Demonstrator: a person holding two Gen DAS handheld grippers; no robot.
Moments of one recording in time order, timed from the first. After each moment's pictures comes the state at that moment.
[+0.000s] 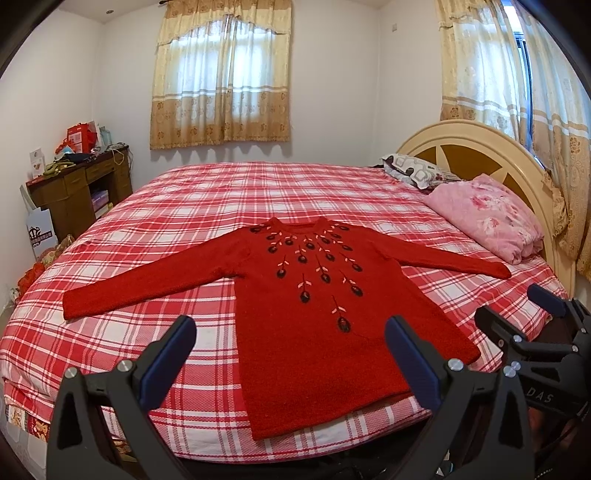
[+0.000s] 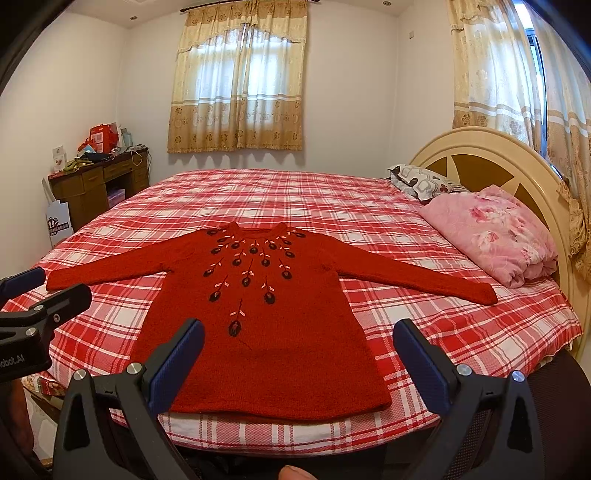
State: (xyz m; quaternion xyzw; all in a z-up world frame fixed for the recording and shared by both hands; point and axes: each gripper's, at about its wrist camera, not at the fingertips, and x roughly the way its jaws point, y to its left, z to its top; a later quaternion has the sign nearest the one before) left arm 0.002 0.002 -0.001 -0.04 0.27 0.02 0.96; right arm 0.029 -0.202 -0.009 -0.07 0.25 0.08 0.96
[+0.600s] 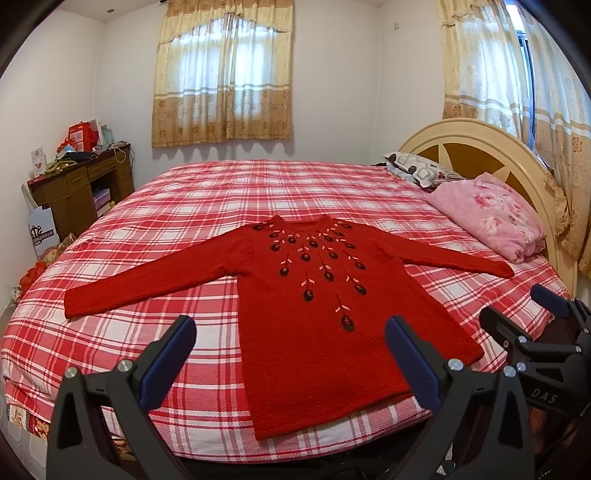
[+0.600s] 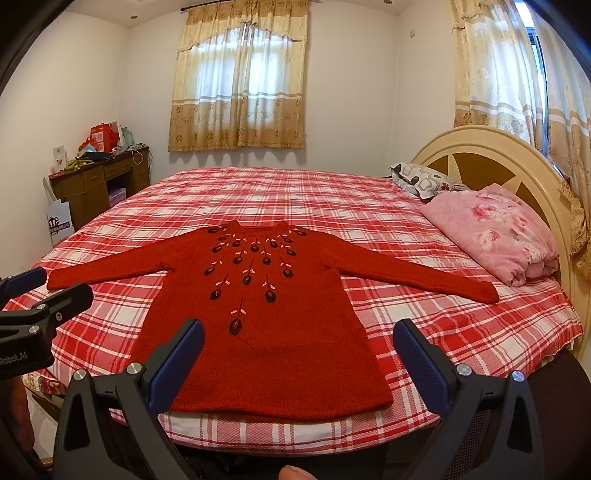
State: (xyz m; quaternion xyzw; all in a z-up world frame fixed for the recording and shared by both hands) left arm 0.004 0.007 -0.007 -0.04 0.28 0.02 0.96; right arm 0.029 -0.203 -0.012 -0.07 0.25 0.08 0.96
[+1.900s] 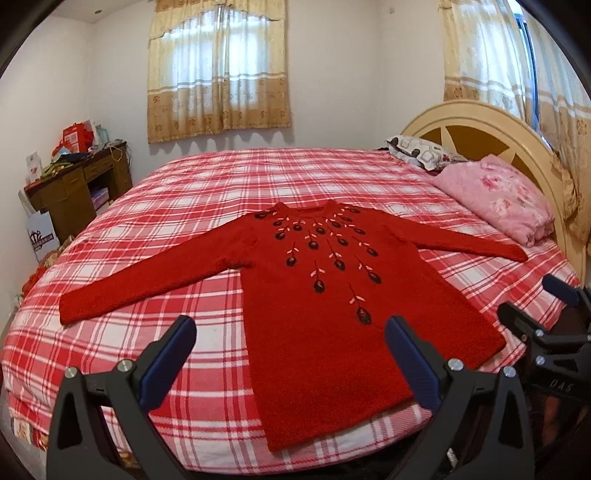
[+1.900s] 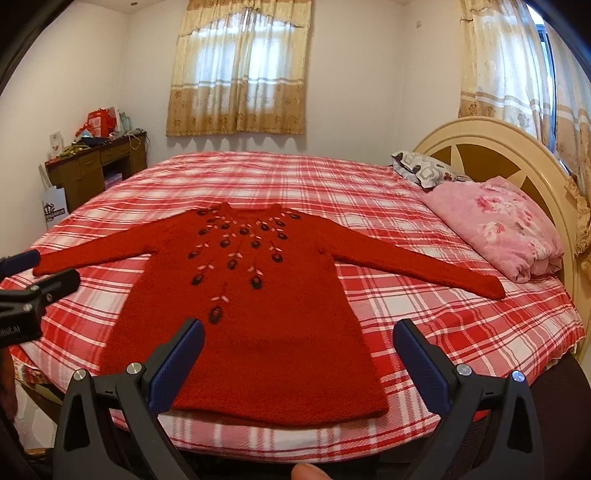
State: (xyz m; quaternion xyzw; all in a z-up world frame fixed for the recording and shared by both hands) left arm 0.032 0.017 -0.026 -0.01 0.30 0.02 0.95; right arm 0.066 -0.220 -0.040 -0.08 0.28 0.07 0.95
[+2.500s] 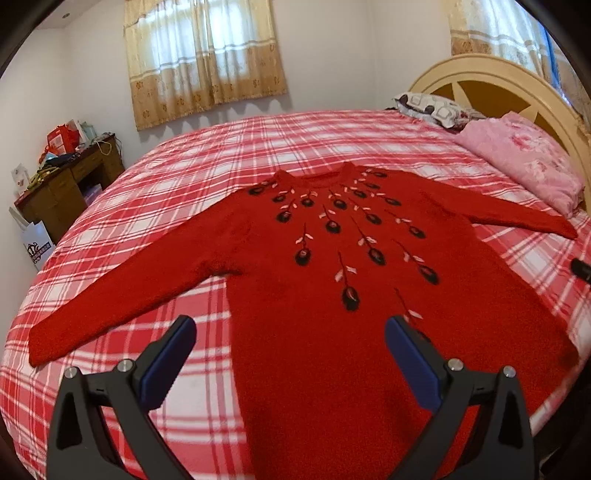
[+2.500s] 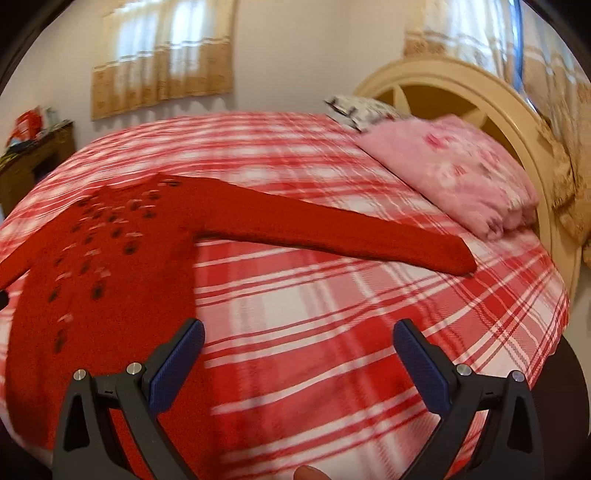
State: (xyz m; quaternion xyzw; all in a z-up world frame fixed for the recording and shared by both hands) left arm 0.145 0.017 -0.079 0.03 0.36 0.04 0.93; right arm 0.200 -0.351 -0.084 -0.03 0.37 -0.05 0.93
